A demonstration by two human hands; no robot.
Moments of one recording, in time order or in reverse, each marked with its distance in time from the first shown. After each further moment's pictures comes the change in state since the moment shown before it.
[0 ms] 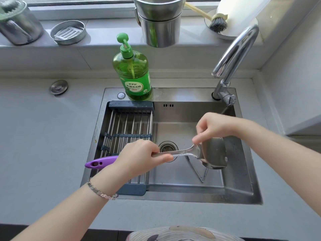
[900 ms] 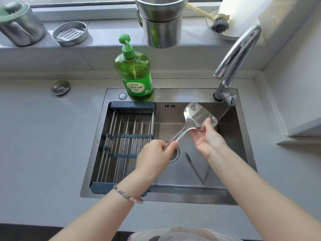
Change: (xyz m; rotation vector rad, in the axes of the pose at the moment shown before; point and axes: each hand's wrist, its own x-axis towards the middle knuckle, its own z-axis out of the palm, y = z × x) left_hand 0.012 0.030 0.025 -0.511 0.225 -0.278; right_hand 0.017 -0.033 0.063 2.156 0.722 0.098
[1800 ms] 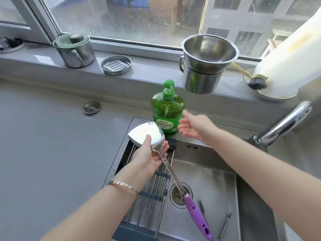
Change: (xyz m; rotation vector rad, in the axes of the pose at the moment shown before) left_hand 0.089 -0.012 -0.098 -1.543 0.131 -0.571; right_hand 0.051 0.019 0.174 -1.307 -0.332 -0.096
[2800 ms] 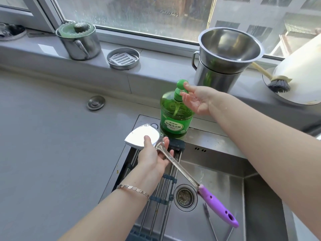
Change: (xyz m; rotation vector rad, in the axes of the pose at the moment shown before) left_hand 0.015 0.014 0.005 -0.294 0.077 -0.009; right_hand 0.049 -0.077 0.024 0.495 -0.143 0.217
